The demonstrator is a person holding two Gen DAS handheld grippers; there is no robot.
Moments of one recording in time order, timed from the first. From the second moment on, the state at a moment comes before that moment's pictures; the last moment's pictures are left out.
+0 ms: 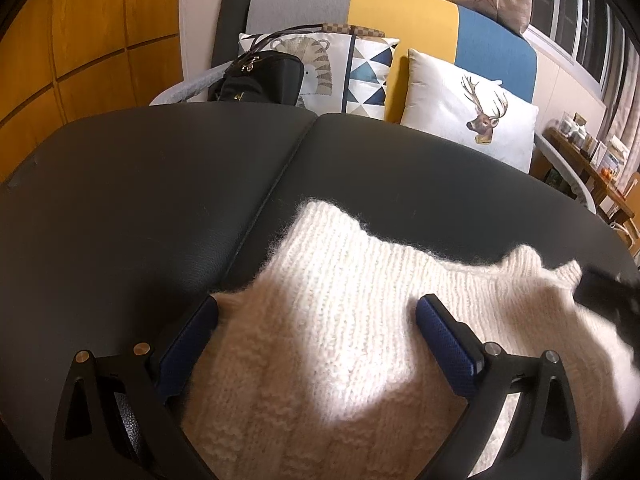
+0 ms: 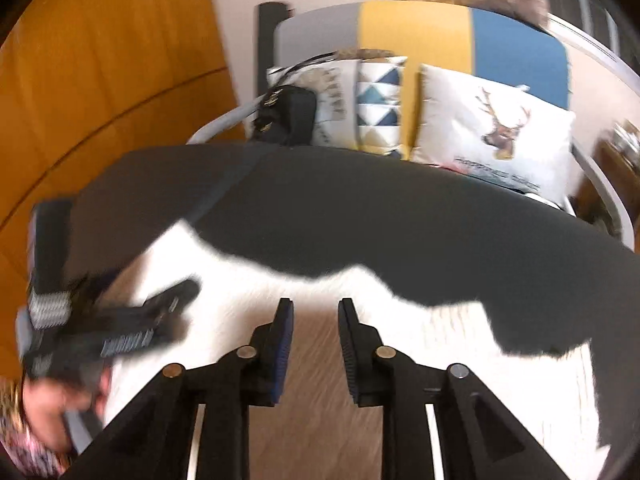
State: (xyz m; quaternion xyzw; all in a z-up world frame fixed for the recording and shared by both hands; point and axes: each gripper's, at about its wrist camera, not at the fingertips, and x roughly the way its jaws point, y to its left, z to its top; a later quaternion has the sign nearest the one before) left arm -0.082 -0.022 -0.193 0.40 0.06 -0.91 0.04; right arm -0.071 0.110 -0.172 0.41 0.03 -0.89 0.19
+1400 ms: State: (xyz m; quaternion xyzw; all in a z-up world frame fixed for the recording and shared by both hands) left arm -0.108 0.022 -0.137 0.42 -0.01 -0.90 -0.13; right arm -0.100 0.093 -0.212 0.43 0.01 -0.88 0.18
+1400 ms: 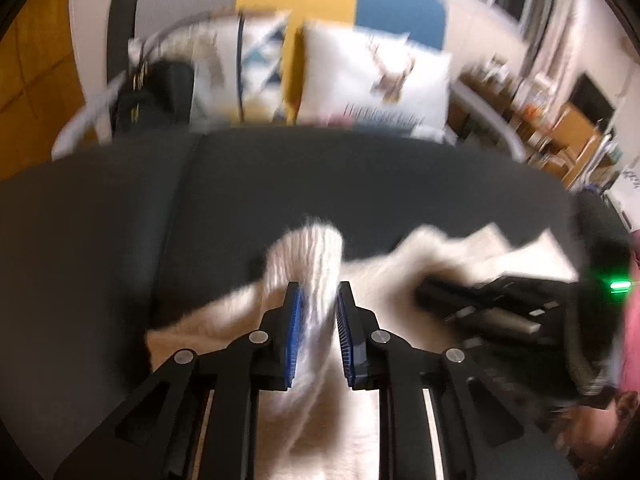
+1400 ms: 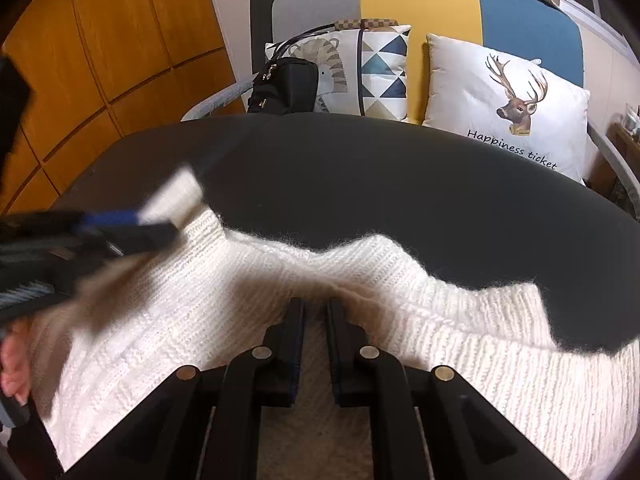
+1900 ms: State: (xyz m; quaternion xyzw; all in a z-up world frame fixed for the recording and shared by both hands) left arm -0.121 0.051 -0.162 0.48 -0.03 -0.86 -0.17; right arm -0.101 0.097 -0.209 0.44 0.00 -0.88 0.18
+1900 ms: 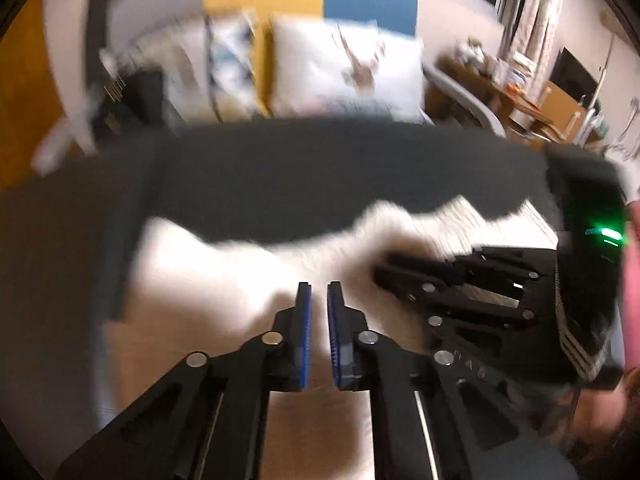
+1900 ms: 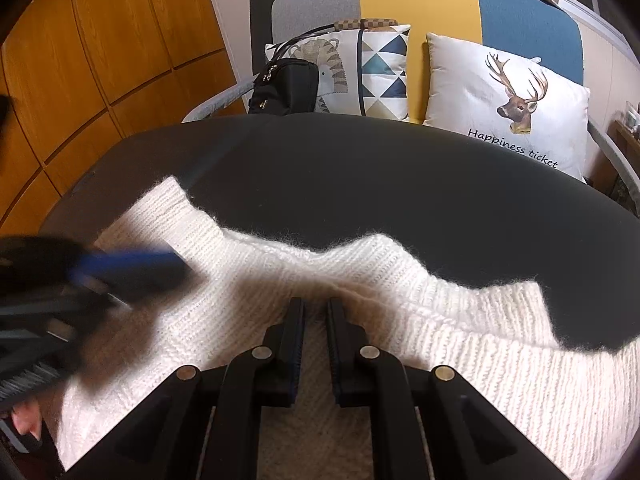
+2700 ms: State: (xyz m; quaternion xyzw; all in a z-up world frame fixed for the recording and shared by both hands) left arm -0.104 0.058 -0.153 0.40 -0.03 -0.90 -0.18; right arm -0.070 0.125 -0.142 0.39 -0.04 -0.90 0.17
